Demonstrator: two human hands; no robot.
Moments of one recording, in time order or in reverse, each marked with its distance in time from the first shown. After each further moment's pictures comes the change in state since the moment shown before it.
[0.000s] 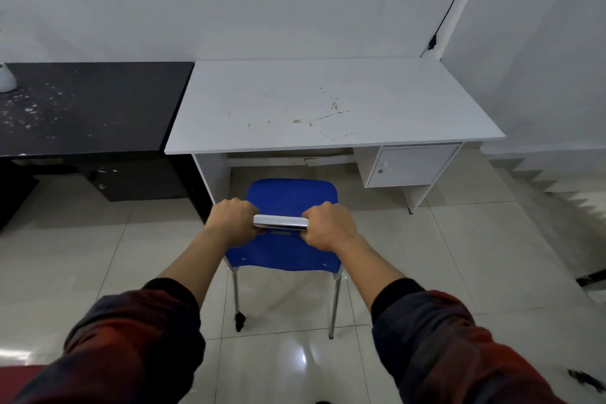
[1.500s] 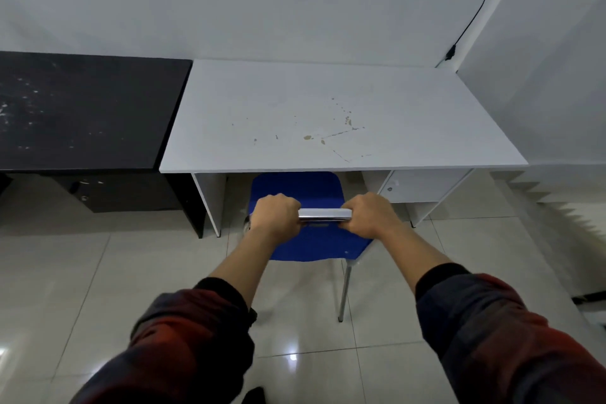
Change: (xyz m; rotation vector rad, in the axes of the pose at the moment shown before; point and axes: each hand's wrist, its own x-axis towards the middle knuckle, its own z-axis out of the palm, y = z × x) left_hand 0.122 0.005 -0.018 -0.054 0.037 0.057; right_hand 0.114 0.074 -0.039 -0.017 -0.103 0.124
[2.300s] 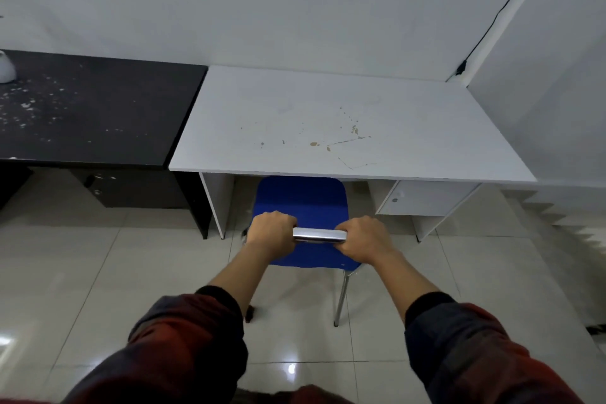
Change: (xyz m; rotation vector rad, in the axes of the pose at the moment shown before) left_hand -0.013 -0.011 0.030 -0.099 0.002 -0.030; right_hand -0.009 -0.012 0.037 0.028 0.025 -0.018
